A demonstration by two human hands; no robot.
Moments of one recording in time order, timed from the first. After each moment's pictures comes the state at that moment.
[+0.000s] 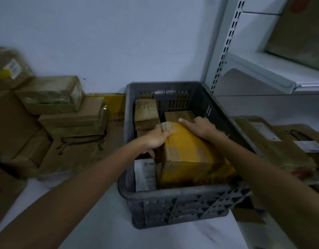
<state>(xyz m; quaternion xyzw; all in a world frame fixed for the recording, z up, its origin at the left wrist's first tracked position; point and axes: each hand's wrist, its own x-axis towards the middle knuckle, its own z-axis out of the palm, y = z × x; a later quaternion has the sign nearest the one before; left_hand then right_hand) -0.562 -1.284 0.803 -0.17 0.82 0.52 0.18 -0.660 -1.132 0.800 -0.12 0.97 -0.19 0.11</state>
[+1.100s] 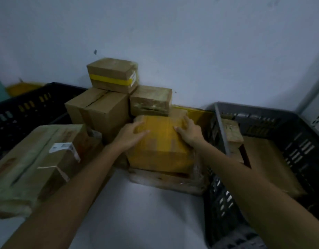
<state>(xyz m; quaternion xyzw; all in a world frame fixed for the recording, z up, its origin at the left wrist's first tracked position) -0.405 -1.587 0.805 -0.27 0.85 0.43 -0.11 -0.548 -1.426 0.809 -0.25 0.89 -0.37 0.13</state>
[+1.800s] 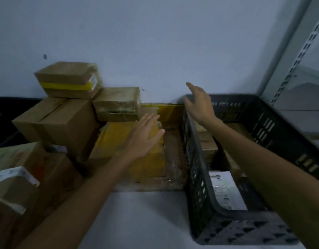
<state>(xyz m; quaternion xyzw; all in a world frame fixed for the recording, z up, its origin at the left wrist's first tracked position) -0.465 -1.493 0.814 -0.06 0.95 0.27 -0.17 -0.610 -1.351 0.865 -0.30 0.87 -0.36 -0.12</state>
